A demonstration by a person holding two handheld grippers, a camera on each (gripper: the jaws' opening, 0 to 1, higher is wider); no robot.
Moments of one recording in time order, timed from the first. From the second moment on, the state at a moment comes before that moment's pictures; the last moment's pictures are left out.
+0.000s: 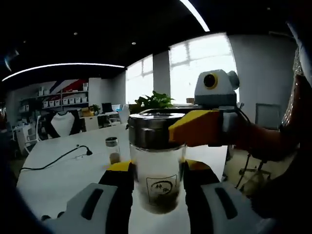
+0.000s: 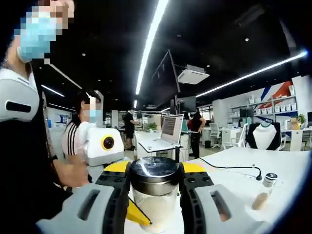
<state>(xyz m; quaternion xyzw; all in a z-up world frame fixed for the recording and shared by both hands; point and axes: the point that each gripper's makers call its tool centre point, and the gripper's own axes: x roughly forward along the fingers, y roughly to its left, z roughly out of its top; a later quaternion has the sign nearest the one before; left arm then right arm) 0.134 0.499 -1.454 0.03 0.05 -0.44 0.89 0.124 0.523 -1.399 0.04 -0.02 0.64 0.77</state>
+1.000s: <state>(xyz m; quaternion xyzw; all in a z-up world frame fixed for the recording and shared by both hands) 0.156 0.531 -1.489 0.08 0.07 -0.32 0.94 0.156 0.546 -1.439 0.01 0.05 0.57 0.82</state>
